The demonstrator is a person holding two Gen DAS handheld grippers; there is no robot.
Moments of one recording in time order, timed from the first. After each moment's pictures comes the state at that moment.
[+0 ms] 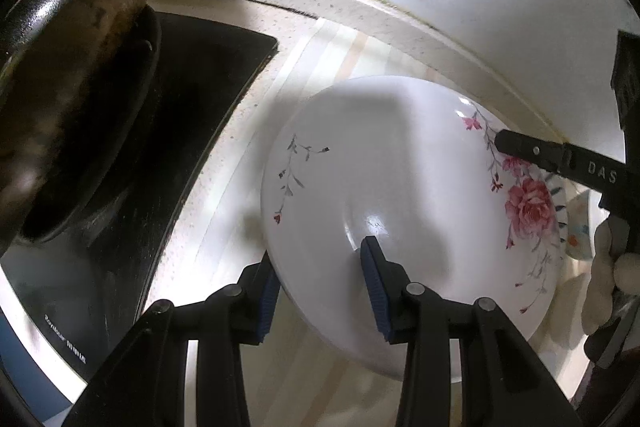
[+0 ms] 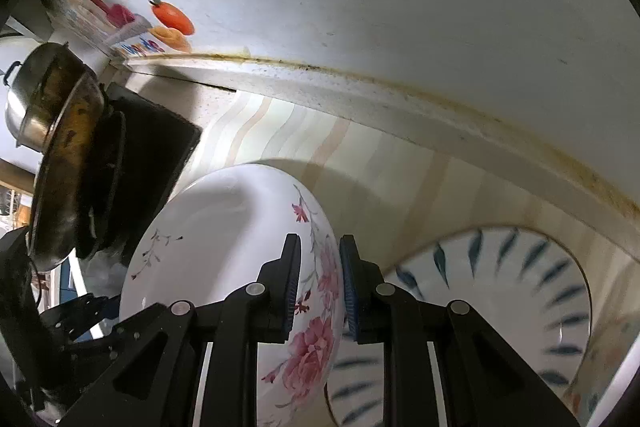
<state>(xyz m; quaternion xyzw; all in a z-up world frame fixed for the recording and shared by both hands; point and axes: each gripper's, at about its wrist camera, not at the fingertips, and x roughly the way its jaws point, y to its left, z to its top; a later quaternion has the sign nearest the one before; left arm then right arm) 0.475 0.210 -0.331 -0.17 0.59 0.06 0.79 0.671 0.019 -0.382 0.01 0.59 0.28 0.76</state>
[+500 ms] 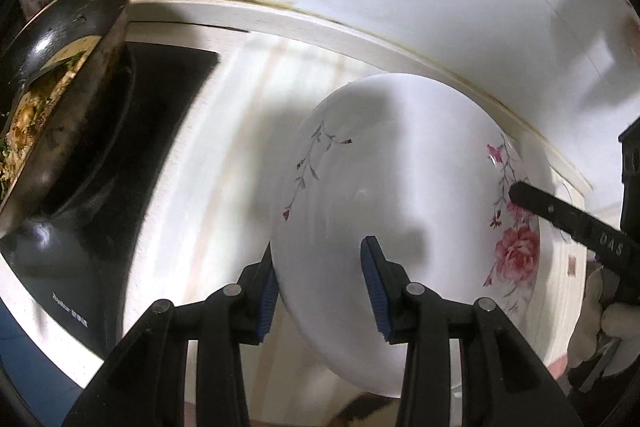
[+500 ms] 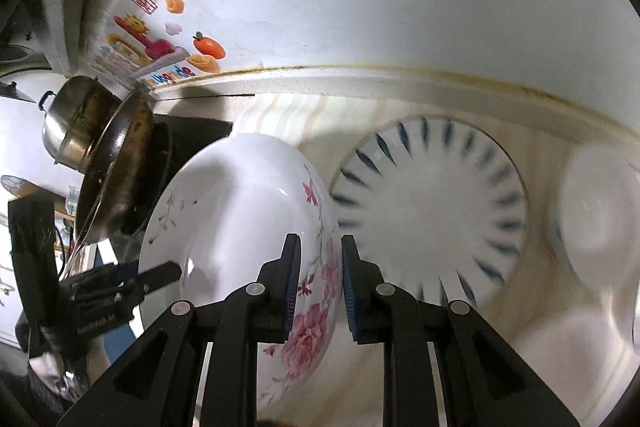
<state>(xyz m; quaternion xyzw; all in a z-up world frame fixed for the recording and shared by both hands) 0.441 0.142 -0.266 -0.14 0.59 -0.01 0.80 0.556 -0.093 -0.313 0.08 0.56 0.26 0.78</state>
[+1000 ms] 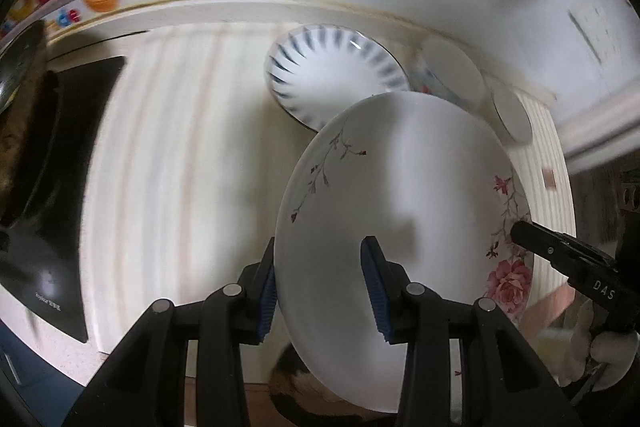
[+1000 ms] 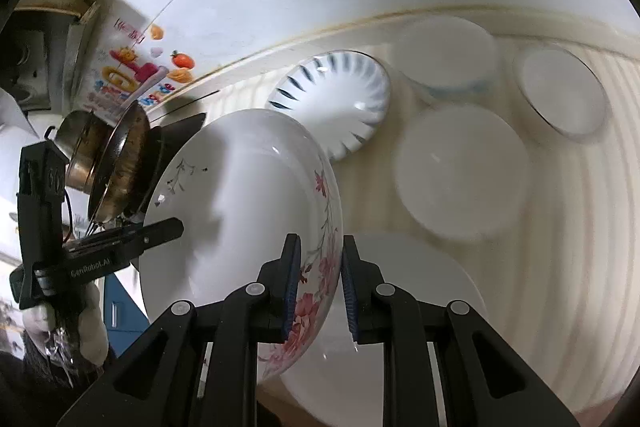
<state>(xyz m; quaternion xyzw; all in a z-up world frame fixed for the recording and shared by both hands) 0.402 0.036 -0.262 -0.06 0.61 -0.11 0.78 0.411 -0.234 -0.311 0.16 0.55 0.18 0.80</state>
